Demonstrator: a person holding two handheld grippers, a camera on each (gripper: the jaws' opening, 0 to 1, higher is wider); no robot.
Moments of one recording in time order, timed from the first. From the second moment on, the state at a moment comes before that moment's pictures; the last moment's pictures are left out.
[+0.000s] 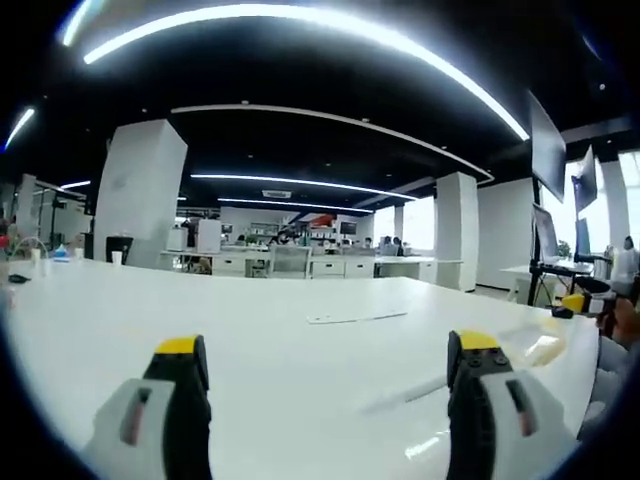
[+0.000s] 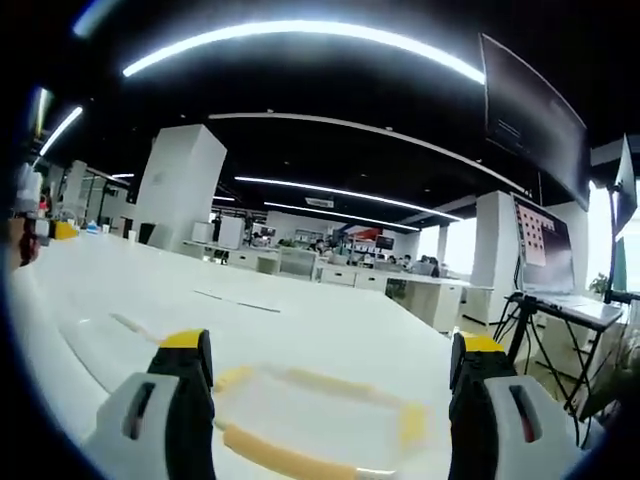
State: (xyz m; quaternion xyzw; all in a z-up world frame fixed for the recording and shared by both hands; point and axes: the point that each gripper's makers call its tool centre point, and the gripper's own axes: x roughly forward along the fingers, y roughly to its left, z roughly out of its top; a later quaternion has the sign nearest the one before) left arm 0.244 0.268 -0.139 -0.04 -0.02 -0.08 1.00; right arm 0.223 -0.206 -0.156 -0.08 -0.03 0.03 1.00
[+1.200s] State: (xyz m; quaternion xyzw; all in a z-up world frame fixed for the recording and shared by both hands) left arm 0.299 0.191 -0.143 0.02 0.04 -0.17 0.98; right arm 0.216 -0.225 -0.165 -0.08 -0.02 0.01 1.00
